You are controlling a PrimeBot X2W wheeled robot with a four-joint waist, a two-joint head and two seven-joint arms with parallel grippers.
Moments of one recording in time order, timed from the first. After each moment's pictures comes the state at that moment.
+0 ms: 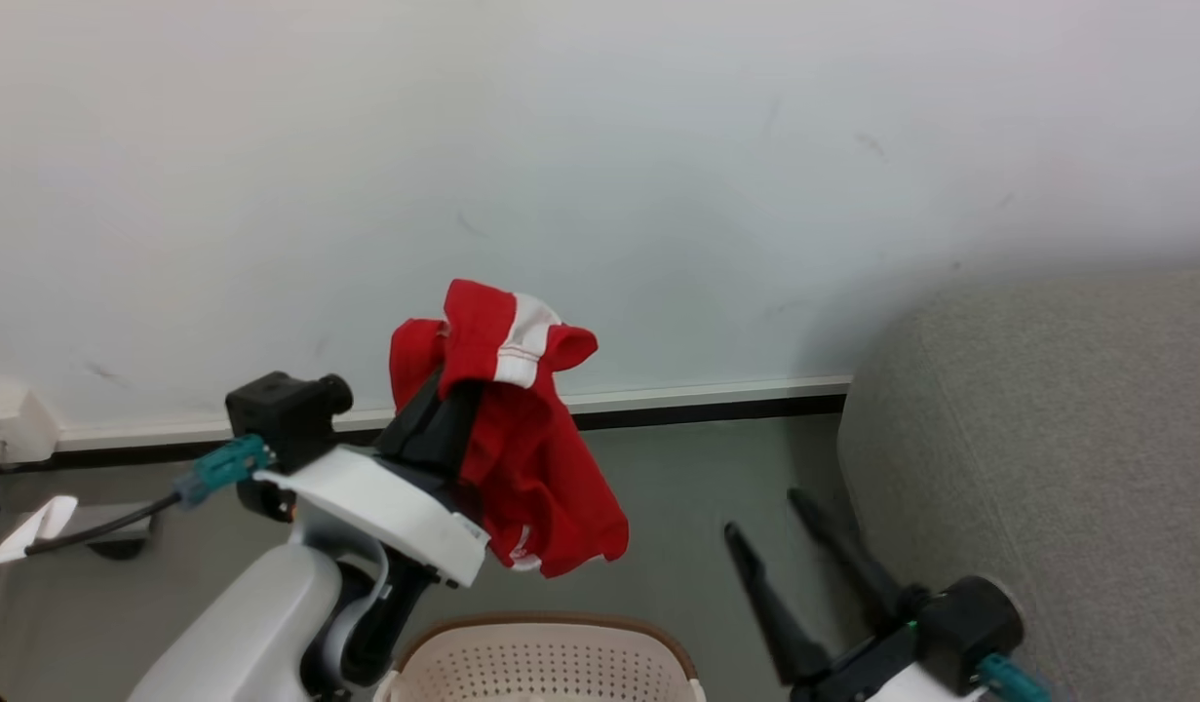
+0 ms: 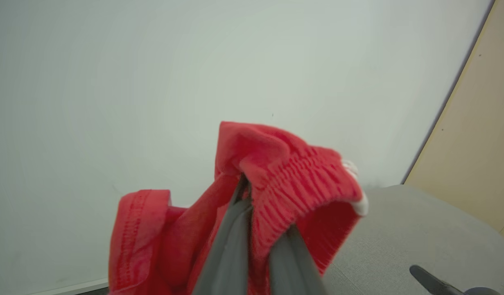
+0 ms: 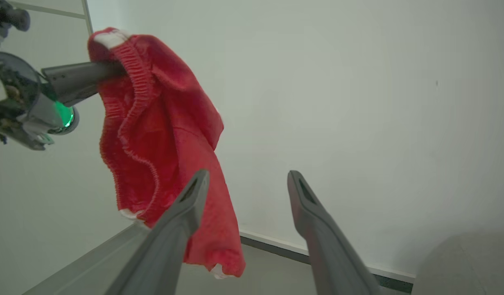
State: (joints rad) left arm -0.50 0.41 -0.62 0.07 -0.82 0.10 -0.17; right arm -0.21 -0.12 0.51 0.19 0.39 0.13 -0.26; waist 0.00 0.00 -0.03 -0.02
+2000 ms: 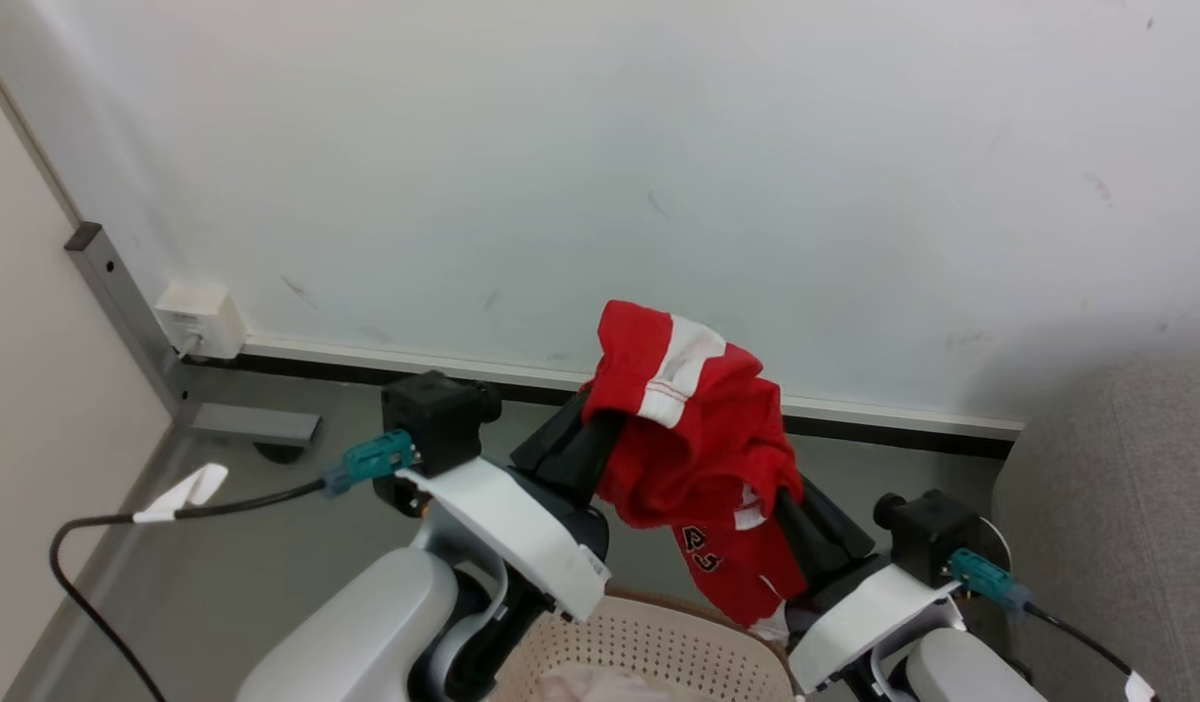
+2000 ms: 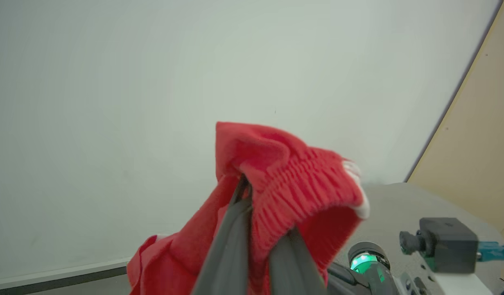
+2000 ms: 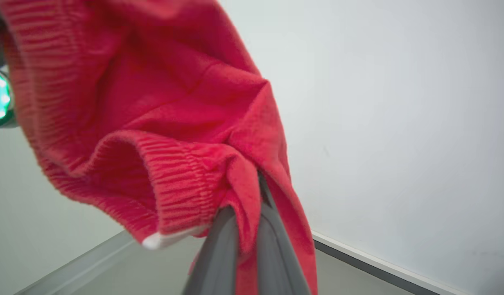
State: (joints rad) left arm -0.58 0.29 -0.76 0.06 -0.81 0.07 -0.12; right arm -0.44 -0.06 0.57 0.51 0.48 0.13 -0.26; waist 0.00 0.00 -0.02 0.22
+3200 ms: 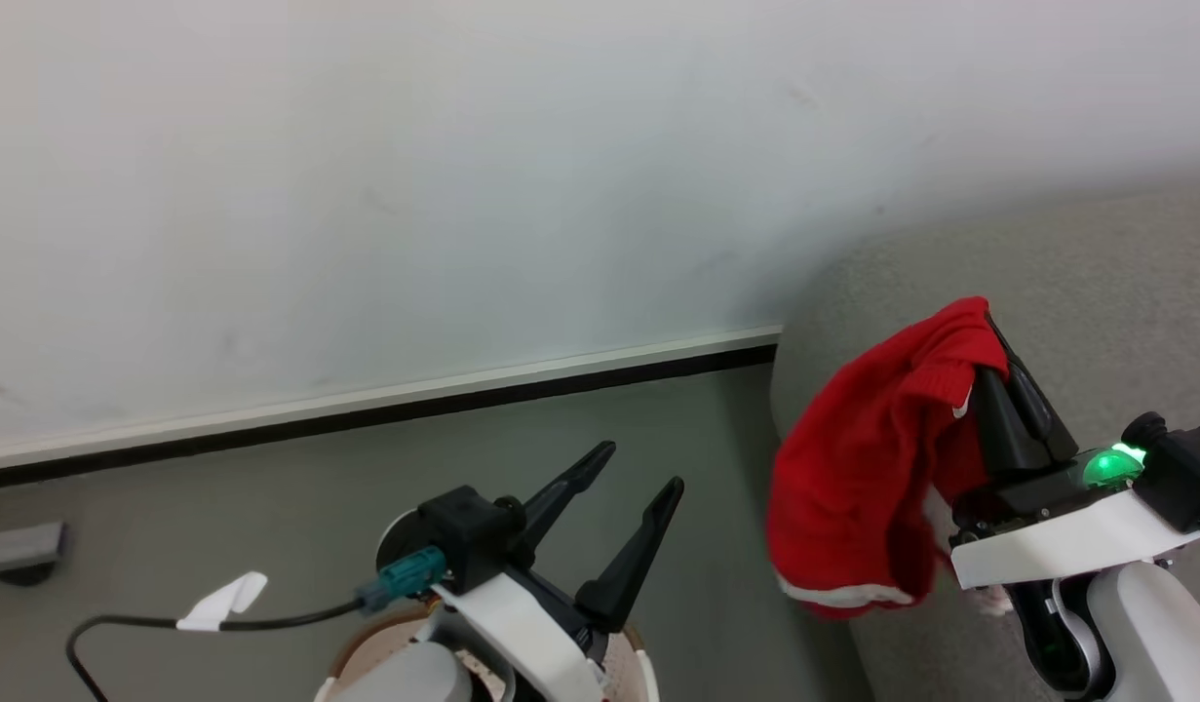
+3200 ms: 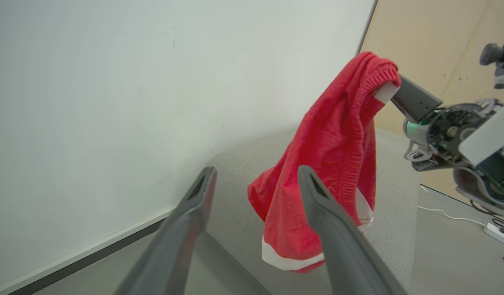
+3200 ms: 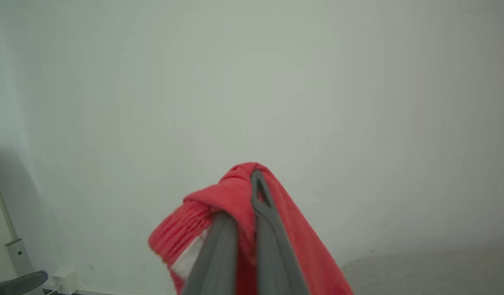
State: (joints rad) left arm -0.47 0.33 -0.86 0.10 -0.68 0.06 -0.23; right arm -0.39 -0.22 0.31 0.18 0.57 0.13 -0.26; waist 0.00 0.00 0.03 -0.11
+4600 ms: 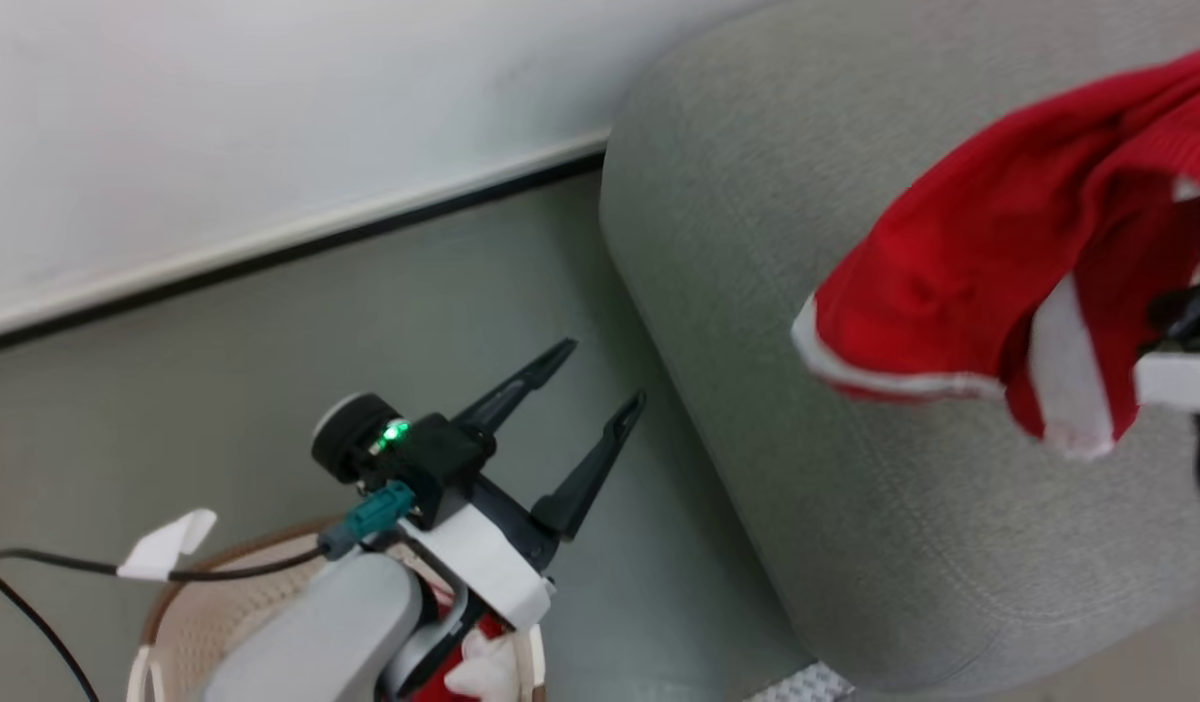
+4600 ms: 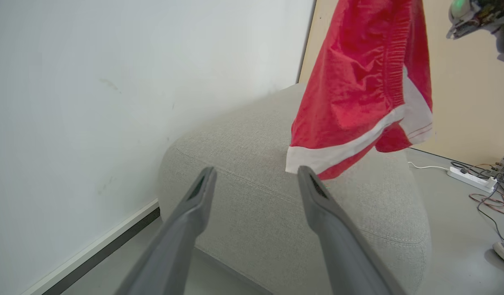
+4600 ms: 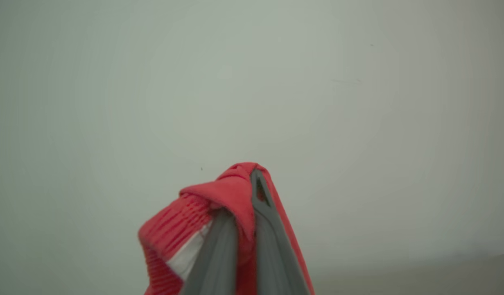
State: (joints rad) left arm -0.59 0.39 -0.79 0.13 -0.46 0.01 -0.24; right arm -0.58 -0.31 0.13 0.04 0.57 0.13 -0.26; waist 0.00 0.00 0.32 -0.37
